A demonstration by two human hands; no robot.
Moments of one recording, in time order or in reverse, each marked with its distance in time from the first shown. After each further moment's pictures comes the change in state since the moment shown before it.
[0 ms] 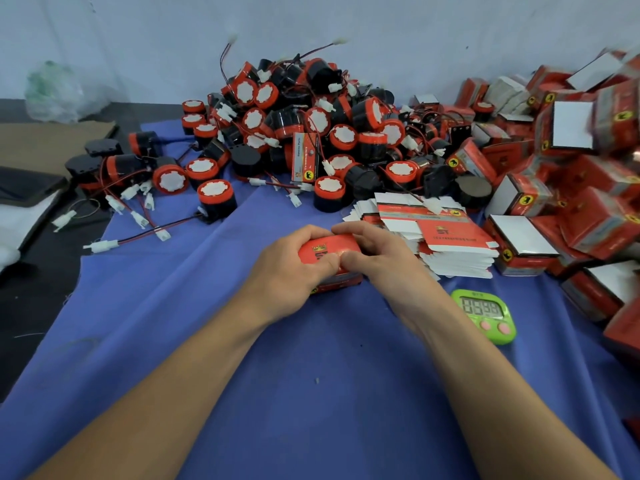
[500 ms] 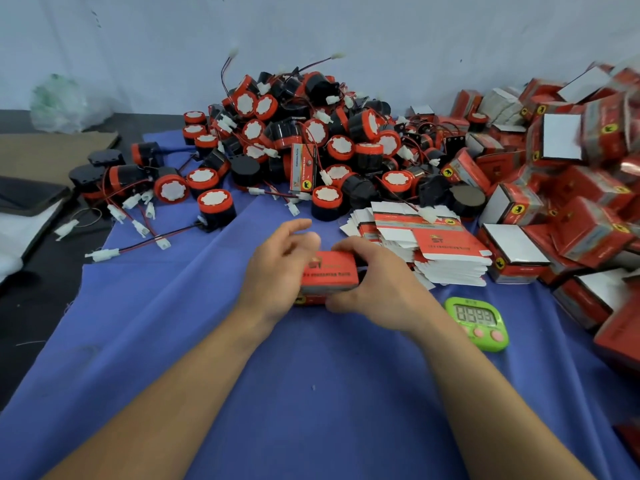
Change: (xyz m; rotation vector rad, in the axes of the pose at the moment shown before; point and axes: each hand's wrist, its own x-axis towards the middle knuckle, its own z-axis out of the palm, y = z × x) left_hand 0.001 -0.001 0.007 -0.342 0.233 -0.085; right_hand -0.014 -0.014 -0.005 -0.505 -0.039 -0.106
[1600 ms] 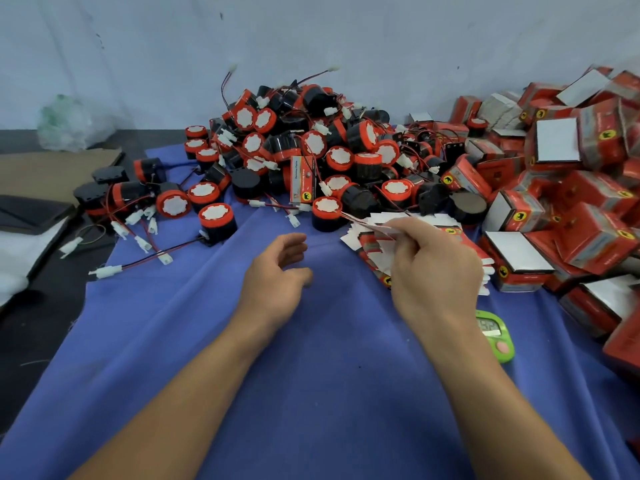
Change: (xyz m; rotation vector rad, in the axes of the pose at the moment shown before) left_hand 0.010 -0.006 -0.003 0.068 -0.011 -0.015; right_hand -0.010 -0.011 -0.016 -0.281 0.859 -0.057
